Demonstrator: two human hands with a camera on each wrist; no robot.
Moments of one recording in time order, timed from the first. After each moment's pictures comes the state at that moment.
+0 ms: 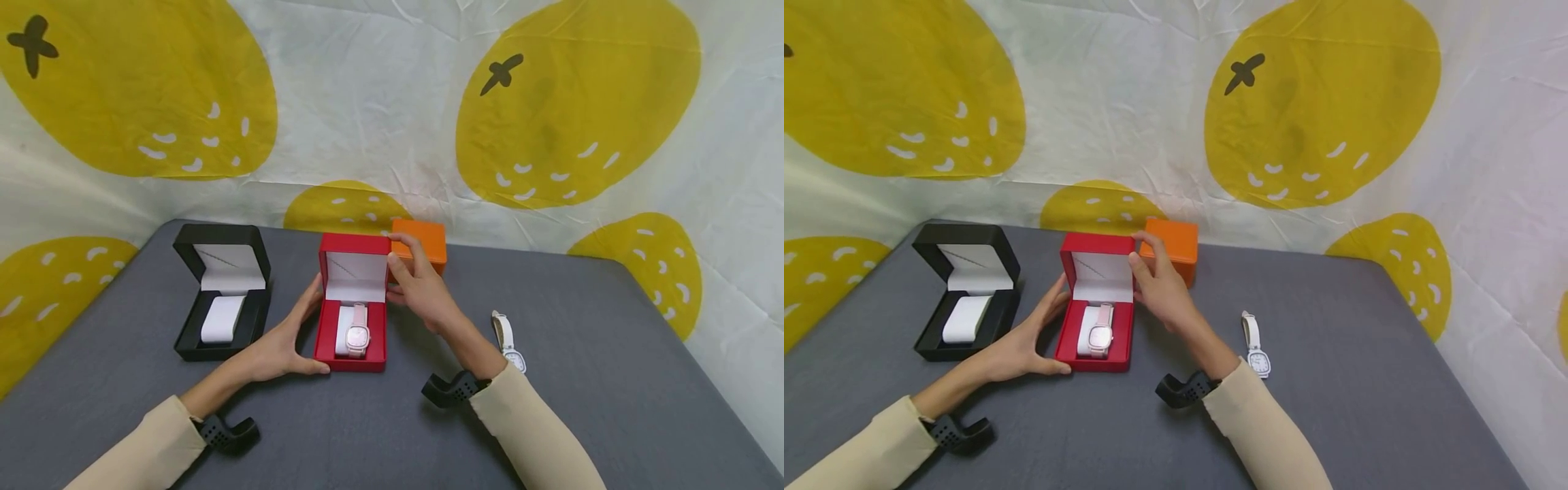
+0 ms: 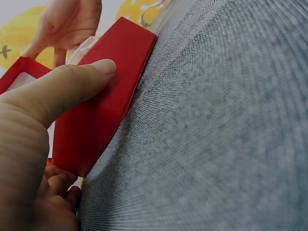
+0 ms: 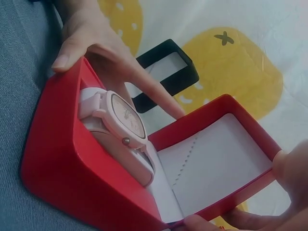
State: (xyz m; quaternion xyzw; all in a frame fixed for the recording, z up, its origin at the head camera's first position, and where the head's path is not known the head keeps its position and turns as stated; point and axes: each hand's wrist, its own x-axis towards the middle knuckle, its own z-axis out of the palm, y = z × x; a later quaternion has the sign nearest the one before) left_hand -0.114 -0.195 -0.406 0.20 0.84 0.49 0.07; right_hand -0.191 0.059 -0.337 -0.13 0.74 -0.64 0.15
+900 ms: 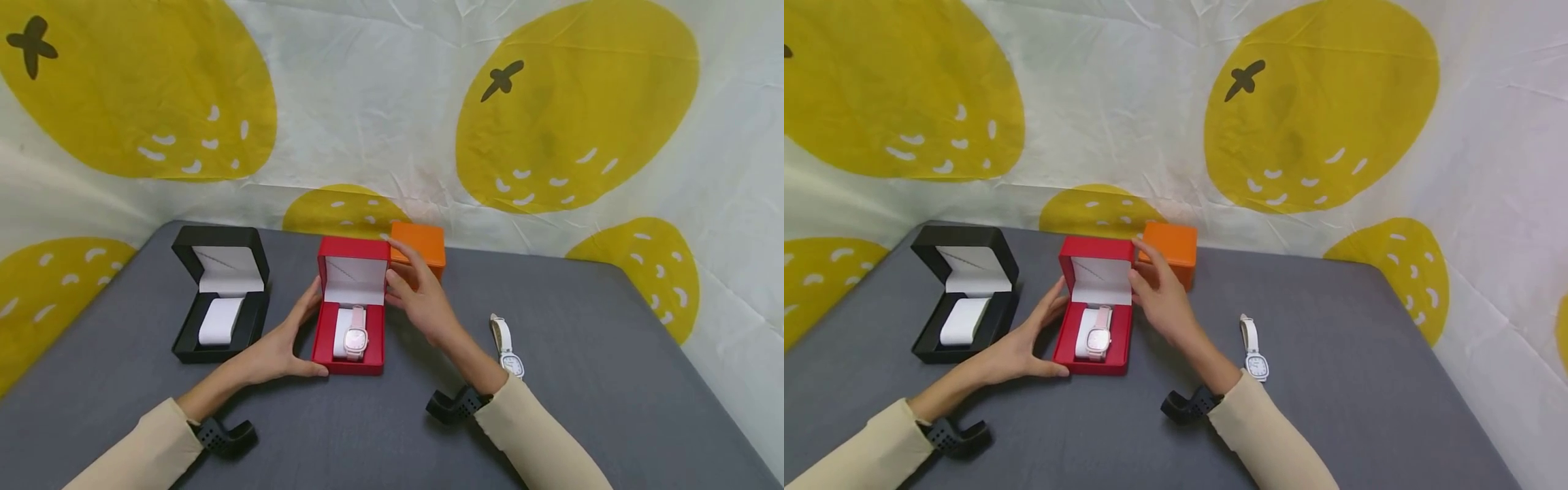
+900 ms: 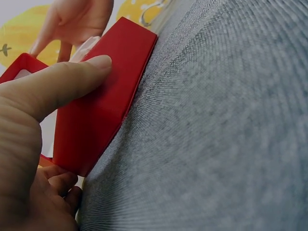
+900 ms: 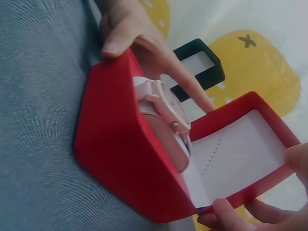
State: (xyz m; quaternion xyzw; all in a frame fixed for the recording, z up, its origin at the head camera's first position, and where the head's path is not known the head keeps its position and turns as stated) left_hand -0.112 -0.195 -0.406 0.21 0.84 0.50 0.06; right_hand -0.180 0.064 -0.350 -0.19 0.71 -0.67 0.09
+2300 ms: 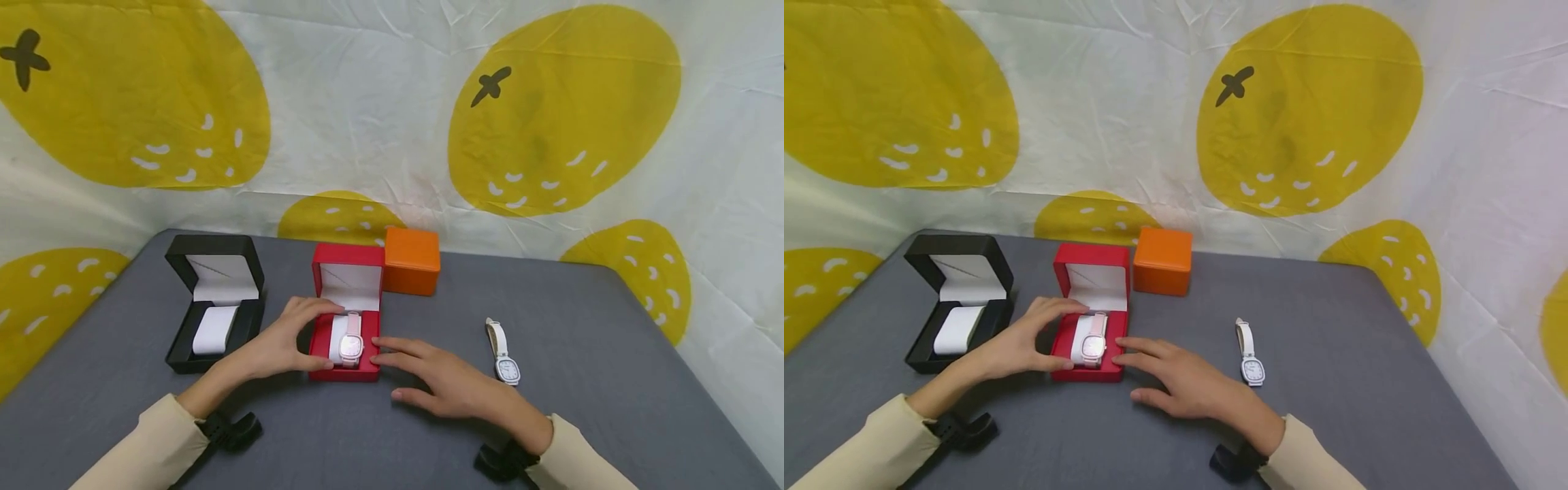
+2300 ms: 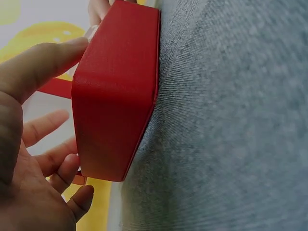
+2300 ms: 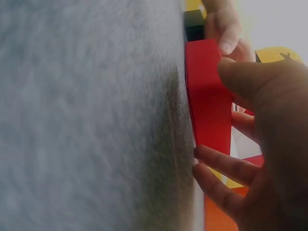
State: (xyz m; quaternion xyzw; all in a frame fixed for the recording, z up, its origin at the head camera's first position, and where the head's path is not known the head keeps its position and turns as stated) left_hand -0.122 -0.181 -0.382 0.24 0.89 0.39 0.02; right_hand -0.133 0.128 -0.387 -0.54 0.81 -0.24 0.05
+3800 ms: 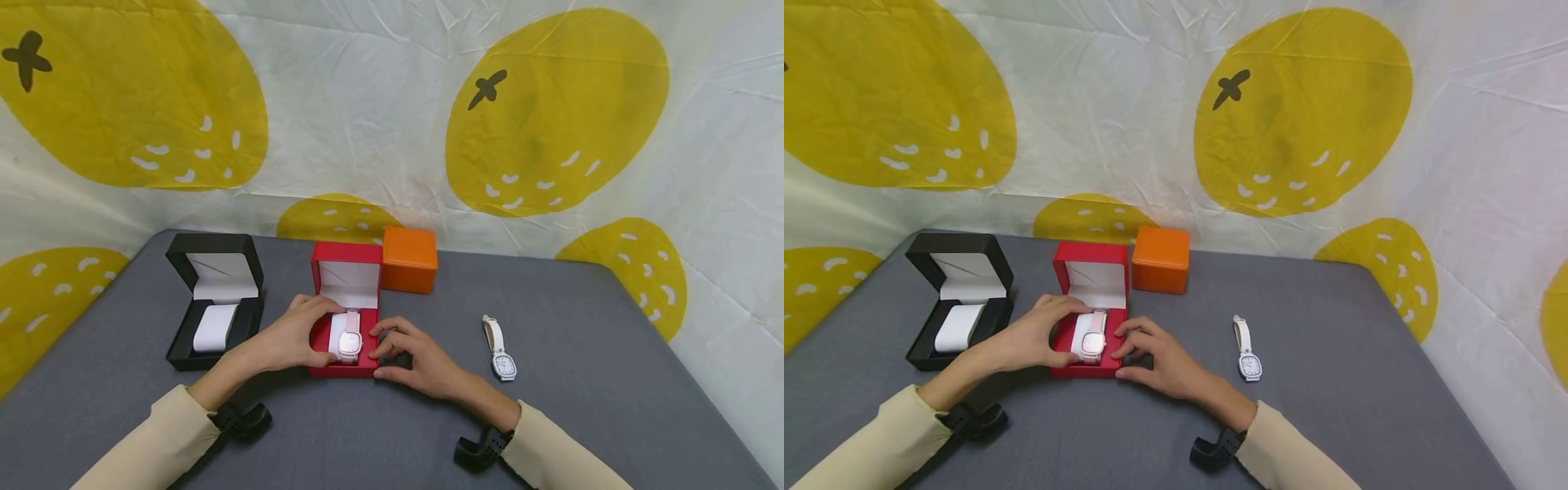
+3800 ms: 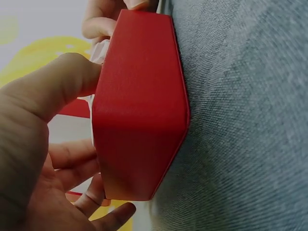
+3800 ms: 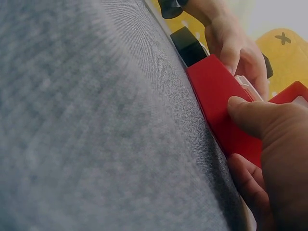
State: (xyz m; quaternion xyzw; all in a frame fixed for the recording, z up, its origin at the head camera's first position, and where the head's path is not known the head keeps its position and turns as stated) left_hand -0.126 -0.167 -0.374 0.22 0.92 0.31 0.03; right_hand -0.150 0.103 -0.417 -0.50 0.75 -0.44 0.01
